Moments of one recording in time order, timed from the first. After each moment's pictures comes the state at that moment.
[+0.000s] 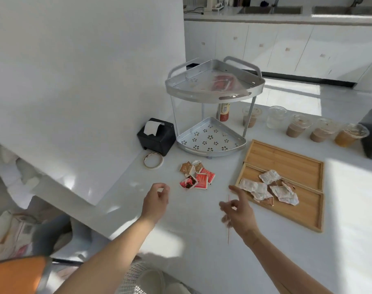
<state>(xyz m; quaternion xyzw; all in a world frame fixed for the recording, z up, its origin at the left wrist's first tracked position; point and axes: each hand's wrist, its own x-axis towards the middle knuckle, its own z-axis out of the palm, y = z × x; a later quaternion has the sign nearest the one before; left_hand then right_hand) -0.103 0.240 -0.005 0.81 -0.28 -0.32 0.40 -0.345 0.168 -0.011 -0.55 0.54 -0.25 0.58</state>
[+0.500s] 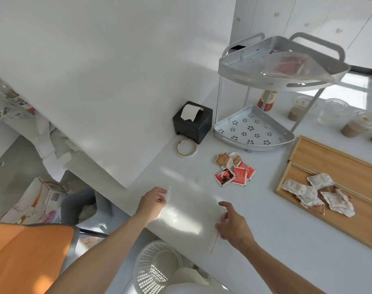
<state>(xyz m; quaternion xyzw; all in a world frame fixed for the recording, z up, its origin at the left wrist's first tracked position) 0.026 0.315 -0.067 0.85 -0.29 -0.35 0.27 -0.238 0.218 -0.066 -0.69 0.53 0.01 0.50</state>
